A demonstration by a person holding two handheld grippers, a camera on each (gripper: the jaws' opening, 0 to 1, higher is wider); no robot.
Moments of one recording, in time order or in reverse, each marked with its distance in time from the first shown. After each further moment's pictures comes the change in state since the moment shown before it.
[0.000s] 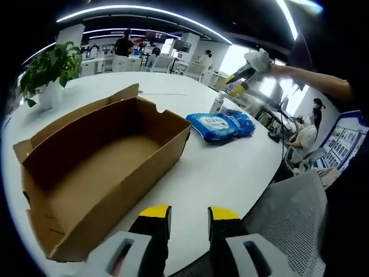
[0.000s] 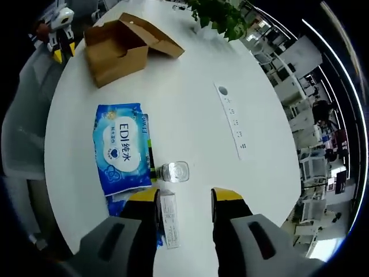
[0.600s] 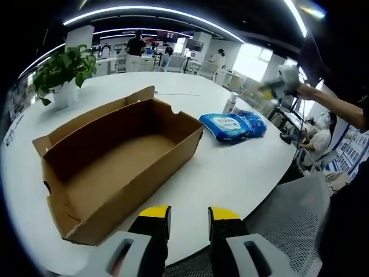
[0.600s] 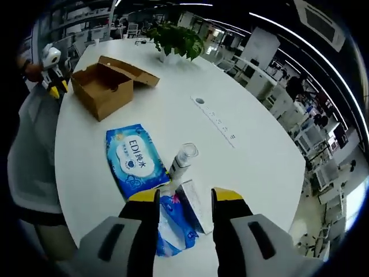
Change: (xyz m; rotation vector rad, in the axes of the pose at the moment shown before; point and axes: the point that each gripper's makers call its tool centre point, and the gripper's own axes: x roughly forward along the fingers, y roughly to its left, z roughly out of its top) left arm -0.031 0.012 -0.002 -0.037 -0.005 0.143; right arm -0.039 0.038 -0.043 0.318 -0.224 -0.071
